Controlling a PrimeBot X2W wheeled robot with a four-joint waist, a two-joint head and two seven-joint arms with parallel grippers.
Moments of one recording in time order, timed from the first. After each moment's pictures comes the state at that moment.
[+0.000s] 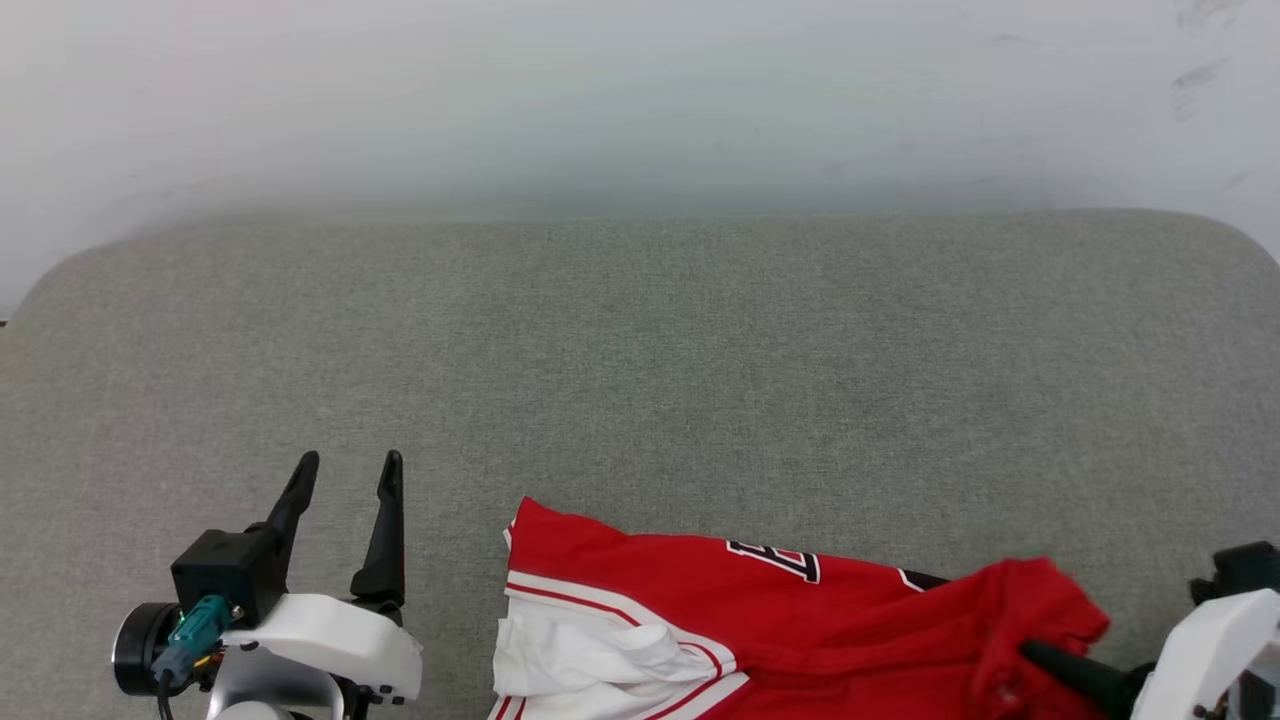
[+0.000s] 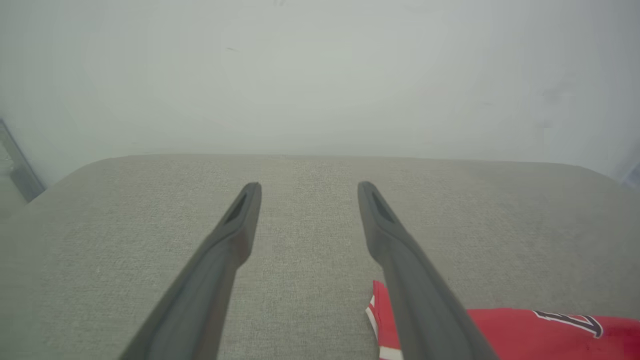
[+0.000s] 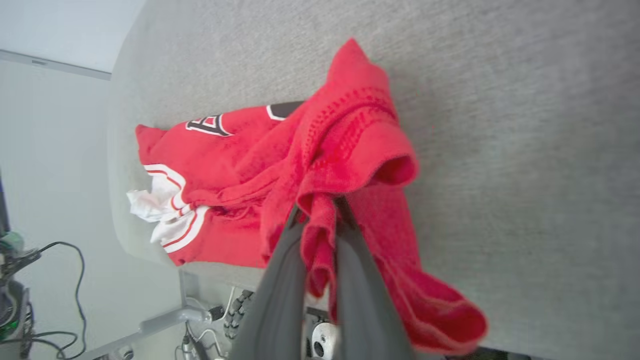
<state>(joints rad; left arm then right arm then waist) -0.09 0.51 -0.45 -0.06 -0.62 0.34 -0.21 0.02 -0.12 -0.29 0.04 0.78 0.13 0.99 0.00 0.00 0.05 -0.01</state>
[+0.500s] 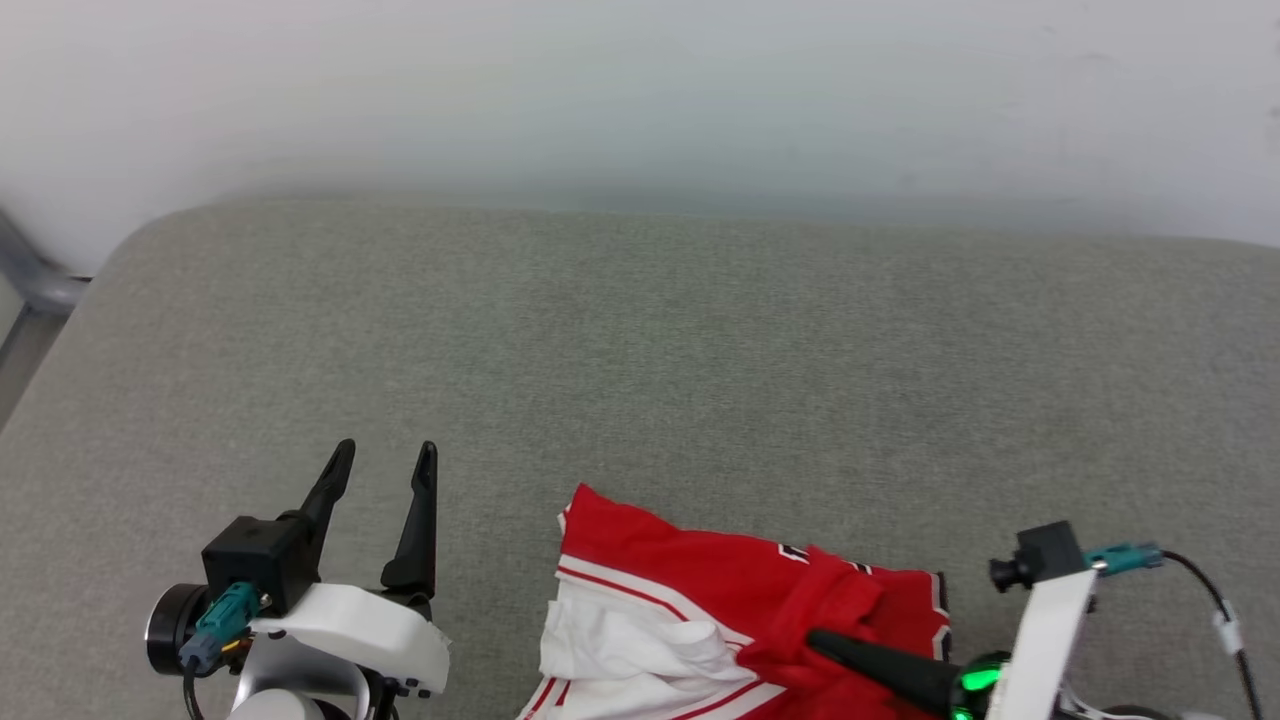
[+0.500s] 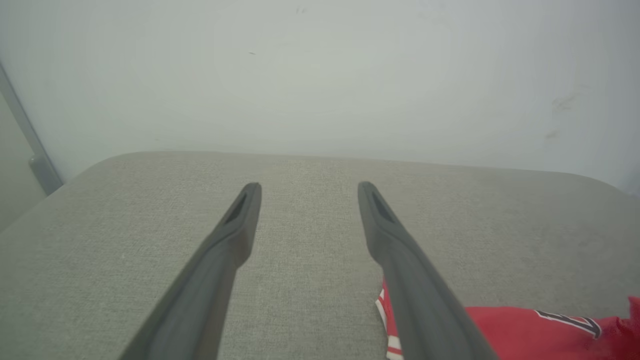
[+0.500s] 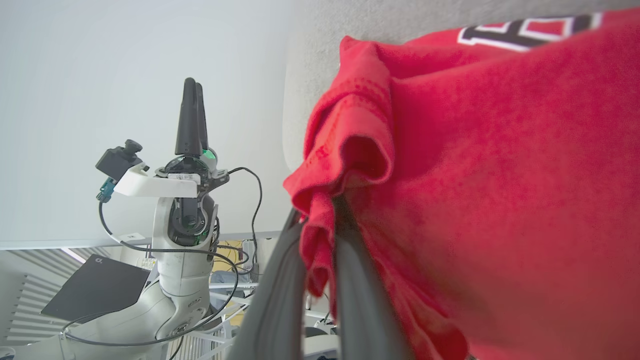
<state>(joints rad) -0.12 0.50 -0.47 -0.06 -0.62 0.33 -0.20 0.00 -0.05 -0.02 0.04 1.24 0.13 1.01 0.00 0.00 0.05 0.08</state>
